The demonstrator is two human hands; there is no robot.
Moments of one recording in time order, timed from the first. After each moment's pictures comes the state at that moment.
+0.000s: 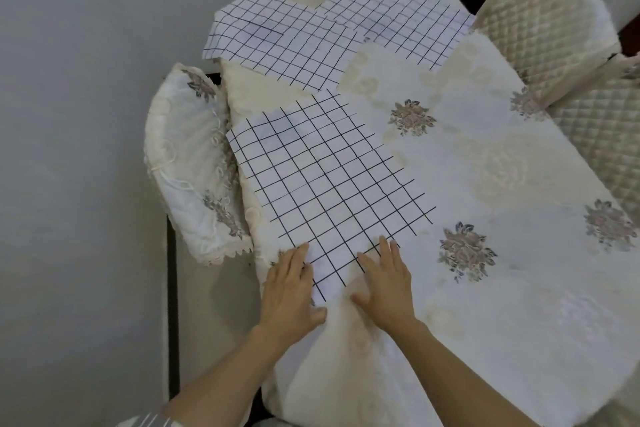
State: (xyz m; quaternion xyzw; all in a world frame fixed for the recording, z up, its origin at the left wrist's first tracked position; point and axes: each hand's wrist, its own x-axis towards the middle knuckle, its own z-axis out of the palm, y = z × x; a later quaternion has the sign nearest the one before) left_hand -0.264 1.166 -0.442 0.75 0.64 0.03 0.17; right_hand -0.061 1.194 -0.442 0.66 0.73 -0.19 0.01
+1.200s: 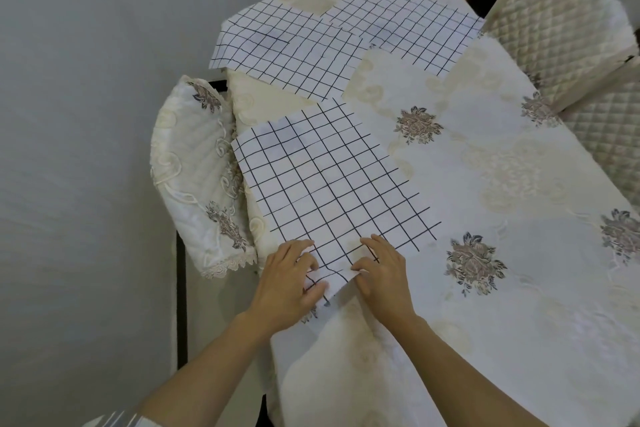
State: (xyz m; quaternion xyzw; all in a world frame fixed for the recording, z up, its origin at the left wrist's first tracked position) left_hand -0.286 1.204 -0.410 0.76 0.60 0.17 0.20; right_hand -0.072 1.226 -0.442 0.59 0.76 -0.18 -0.19
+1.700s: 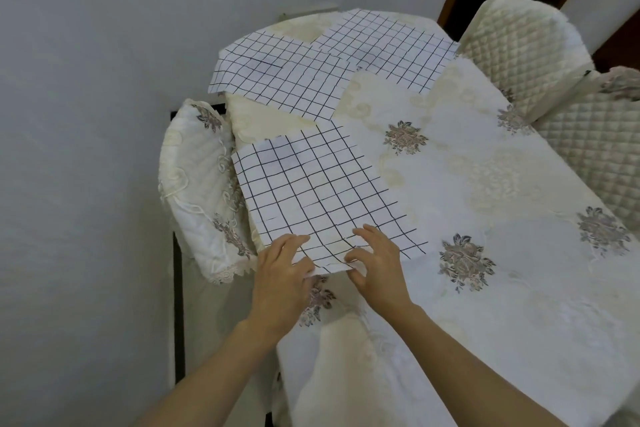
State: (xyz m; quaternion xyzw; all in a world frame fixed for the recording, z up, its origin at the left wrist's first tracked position) left_hand -0.288 1.197 -0.366 0.76 0.60 0.22 0.09; right_hand -0.084 1.232 -0.406 0.56 0.77 -0.18 -0.25
